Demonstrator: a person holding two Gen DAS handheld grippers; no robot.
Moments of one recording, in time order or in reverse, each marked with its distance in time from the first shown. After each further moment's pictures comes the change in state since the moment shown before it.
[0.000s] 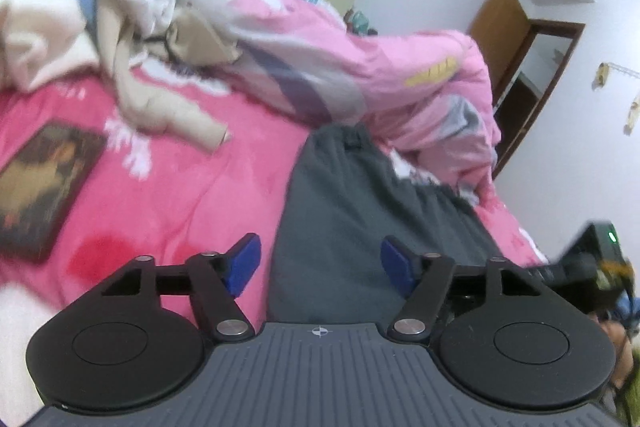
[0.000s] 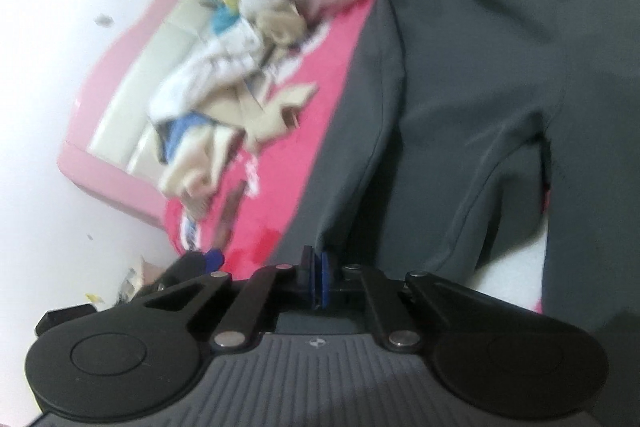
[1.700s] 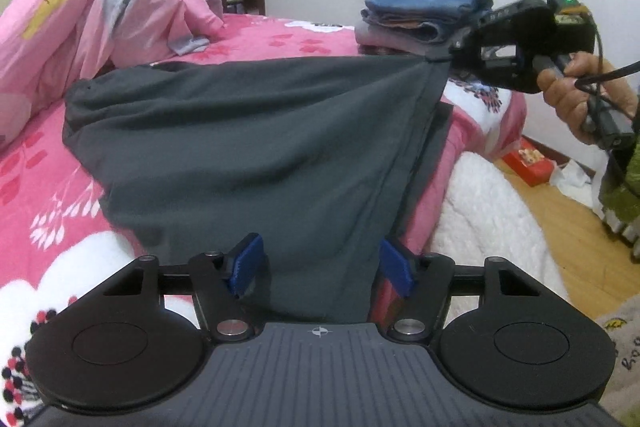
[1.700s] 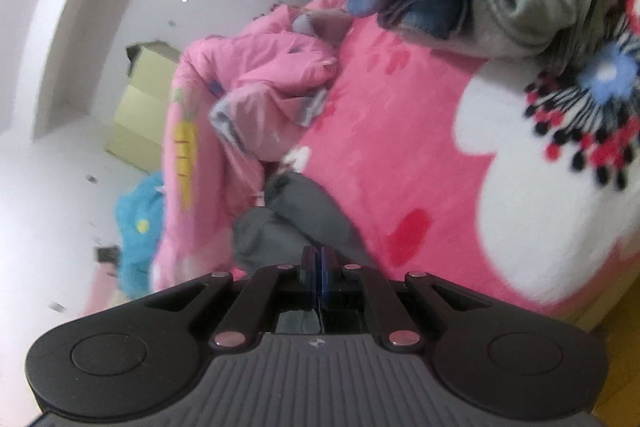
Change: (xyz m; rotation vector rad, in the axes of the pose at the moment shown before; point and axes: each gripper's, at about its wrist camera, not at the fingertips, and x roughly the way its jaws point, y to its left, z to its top) left arm 0.048 -0.209 -0.141 0.820 0.396 -0.436; right arm -0.346 -0.171 -0.116 0.382 -0.758 -0.276
